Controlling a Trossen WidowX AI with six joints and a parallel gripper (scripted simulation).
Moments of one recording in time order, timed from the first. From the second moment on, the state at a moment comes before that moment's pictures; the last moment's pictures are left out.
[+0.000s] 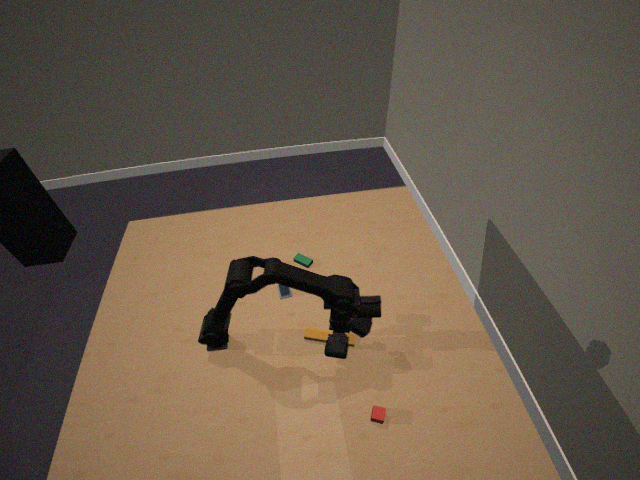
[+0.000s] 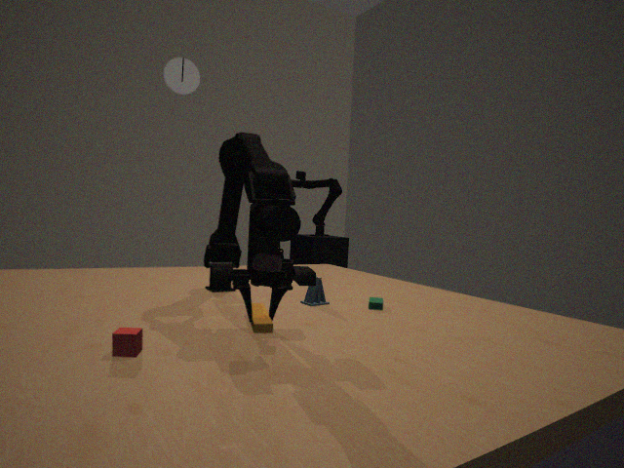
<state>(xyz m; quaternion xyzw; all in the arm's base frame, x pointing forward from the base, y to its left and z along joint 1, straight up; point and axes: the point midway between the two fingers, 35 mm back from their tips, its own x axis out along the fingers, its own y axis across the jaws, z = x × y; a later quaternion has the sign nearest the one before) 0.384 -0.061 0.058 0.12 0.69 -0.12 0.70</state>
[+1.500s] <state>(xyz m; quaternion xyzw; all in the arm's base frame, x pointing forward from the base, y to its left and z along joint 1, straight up) 0.381 -0.054 0.163 0.13 0.68 -0.13 0.70</state>
